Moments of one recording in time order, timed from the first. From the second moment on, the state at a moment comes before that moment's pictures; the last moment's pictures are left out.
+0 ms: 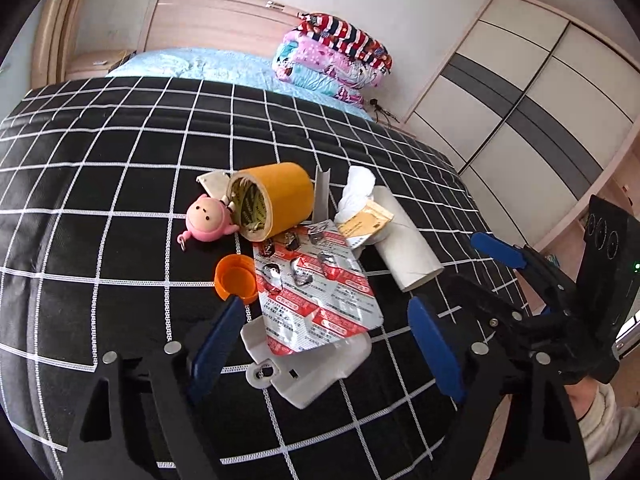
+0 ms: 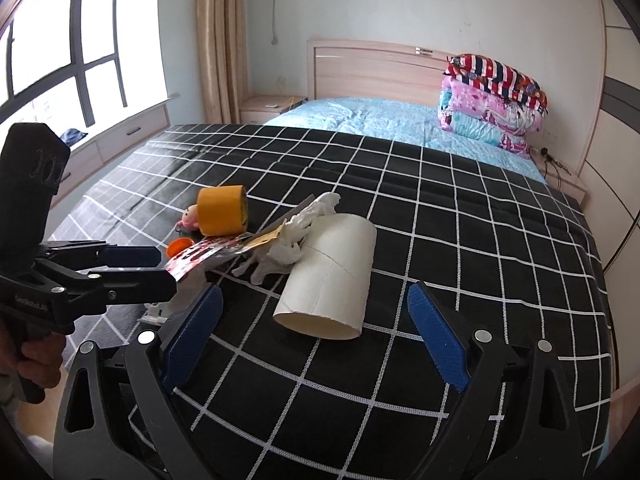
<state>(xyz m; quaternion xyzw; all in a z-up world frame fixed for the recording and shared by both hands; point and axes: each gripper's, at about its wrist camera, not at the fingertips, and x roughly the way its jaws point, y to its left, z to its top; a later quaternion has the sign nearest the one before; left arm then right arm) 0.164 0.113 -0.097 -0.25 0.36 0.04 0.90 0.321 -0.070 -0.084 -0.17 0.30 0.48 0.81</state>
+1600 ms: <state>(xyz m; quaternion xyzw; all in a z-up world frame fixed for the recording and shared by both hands) 0.117 0.089 -0.064 -0.23 0.33 0.06 0.91 0.315 -0.091 -0.093 -0.15 0.33 0.45 0.82</state>
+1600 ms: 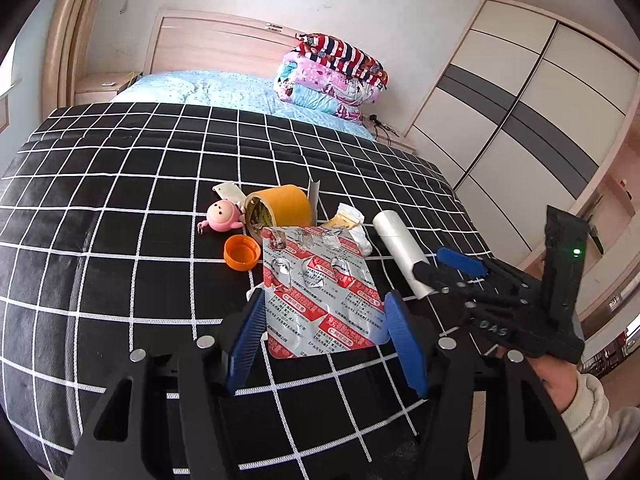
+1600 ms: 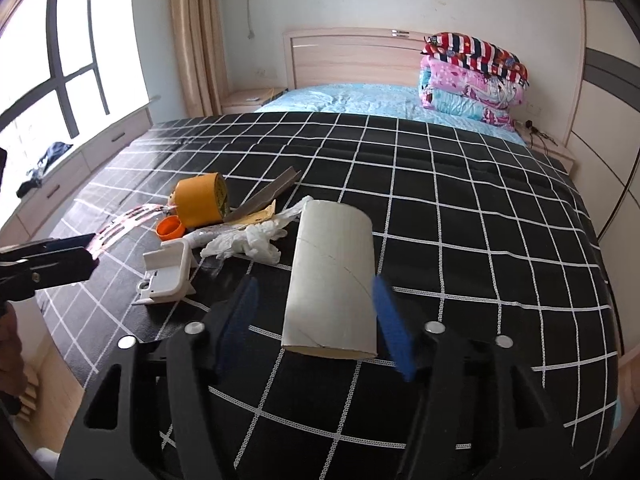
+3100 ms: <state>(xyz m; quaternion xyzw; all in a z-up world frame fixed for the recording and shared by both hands) 0.031 0.014 -0.038 -0.13 0.34 -0.01 0.93 0.224 -0.160 -0.063 -0.15 0.30 0.52 0.79</state>
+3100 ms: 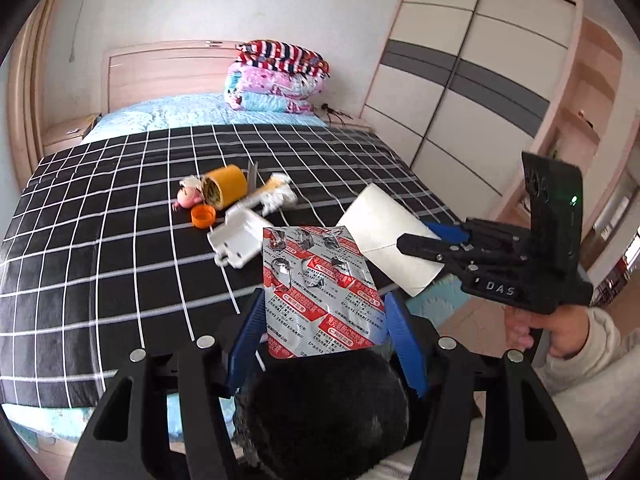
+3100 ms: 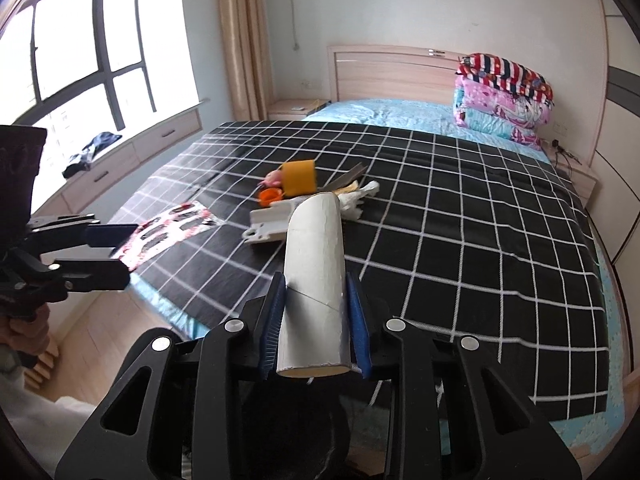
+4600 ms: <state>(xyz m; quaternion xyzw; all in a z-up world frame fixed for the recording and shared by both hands) 0.051 -0.016 -0.241 -0.13 0.58 -0.07 0.80 0.175 -0.158 -0.241 -0.25 0.50 0.50 0.66</state>
